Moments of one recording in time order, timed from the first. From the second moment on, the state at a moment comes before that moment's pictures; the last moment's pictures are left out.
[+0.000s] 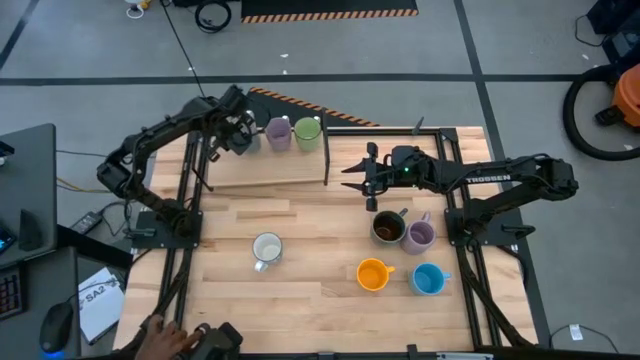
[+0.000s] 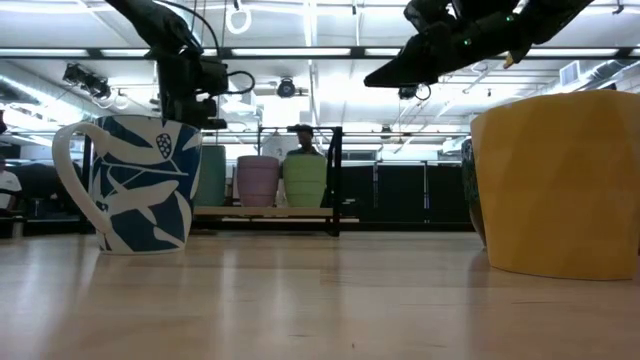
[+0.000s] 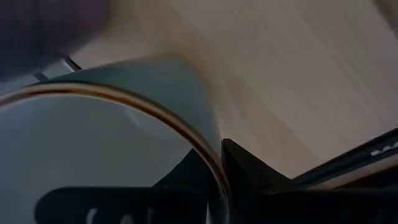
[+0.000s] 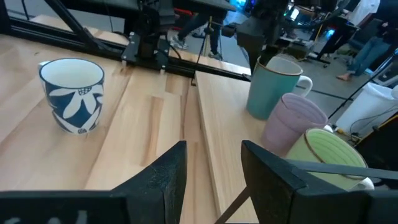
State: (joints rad) left arm 0.91 1.50 1.18 -0.96 -0.14 1.69; right arm -0.21 1.23 0.71 0.24 -0.07 -0.33
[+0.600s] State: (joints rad) left arm 0.91 1.50 1.20 -0.98 -0.10 1.64; right arm -0.21 1.22 0.71 0.25 -0.07 -0.31
